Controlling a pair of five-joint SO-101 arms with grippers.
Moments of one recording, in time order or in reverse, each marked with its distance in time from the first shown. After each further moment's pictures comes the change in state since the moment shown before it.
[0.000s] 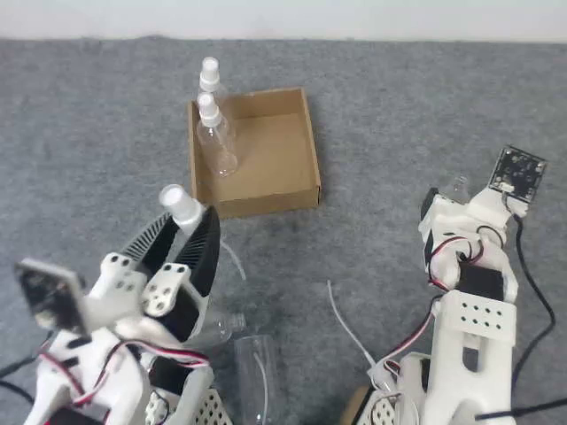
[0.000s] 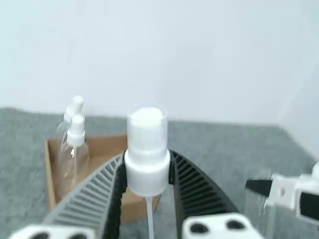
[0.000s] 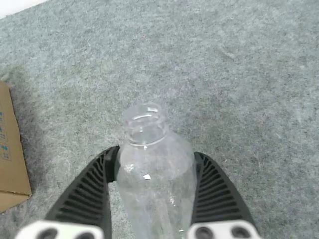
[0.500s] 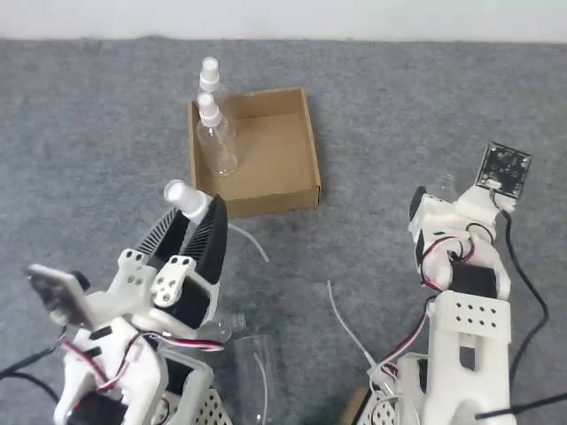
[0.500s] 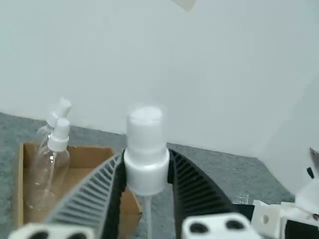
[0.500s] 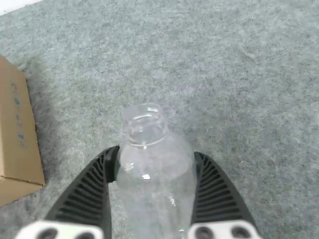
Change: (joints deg) left arm -0.1 -10.5 16.1 -12.4 7.3; right arm -3.3 0.0 0.0 0.0 0.0
